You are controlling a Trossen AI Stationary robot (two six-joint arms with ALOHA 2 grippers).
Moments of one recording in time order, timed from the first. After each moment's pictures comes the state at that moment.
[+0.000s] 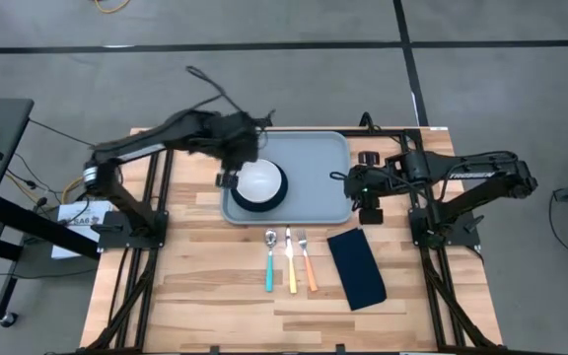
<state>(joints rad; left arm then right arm) 0.27 1.58 1.78 -1.33 -0.13 0.43 0.04 1.30 1.30 -1.21 0.26 -0.12</state>
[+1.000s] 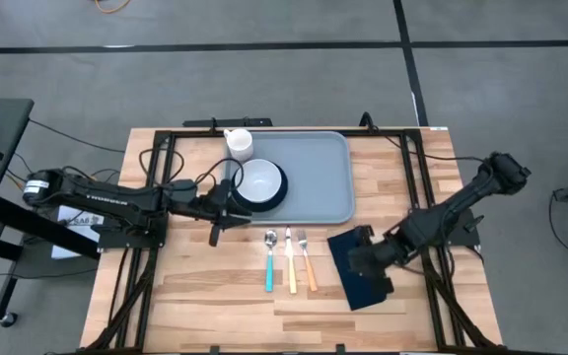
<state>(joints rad) 0.00 0.98 0.41 0.38 0.12 -0.19 0.57 1.35 0.90 -0.71 0.07 0.29</state>
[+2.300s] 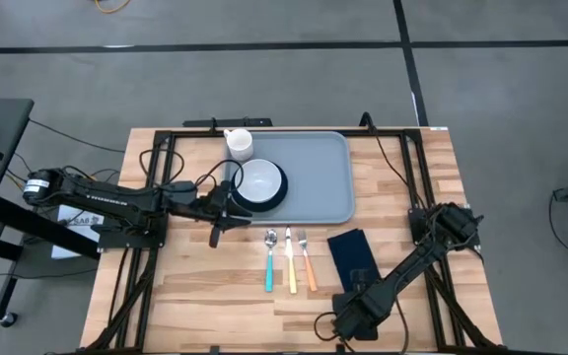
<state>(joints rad) -0.01 0.98 0.41 0.37 0.10 -0.23 0.76 2.01 1.33 -0.95 -0.07 0.70</state>
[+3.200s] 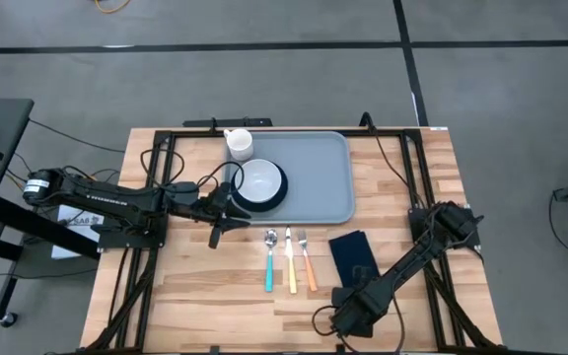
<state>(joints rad) -0.01 0.98 0.41 0.33 0.11 -0.23 0.72 2.01 1.33 -0.99 -0.05 0.80</state>
